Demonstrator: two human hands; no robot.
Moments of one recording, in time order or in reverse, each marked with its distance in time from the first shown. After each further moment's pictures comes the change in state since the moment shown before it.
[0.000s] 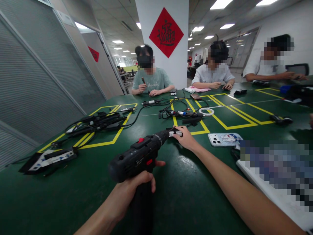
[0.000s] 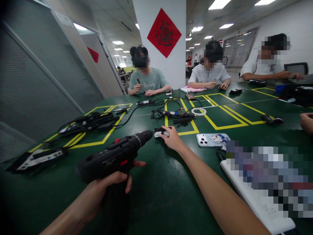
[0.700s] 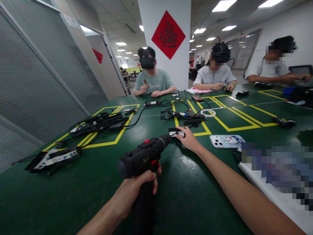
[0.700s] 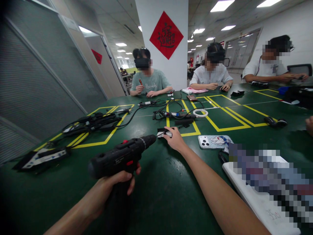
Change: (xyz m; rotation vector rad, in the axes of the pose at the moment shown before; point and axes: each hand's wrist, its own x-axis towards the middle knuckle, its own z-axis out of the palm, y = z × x) left_hand 0.007 -0.008 -0.003 -0.025 -0.075 -0.011; right_hand 0.002 0.005 -0.001 -0.053 0.035 -0.040
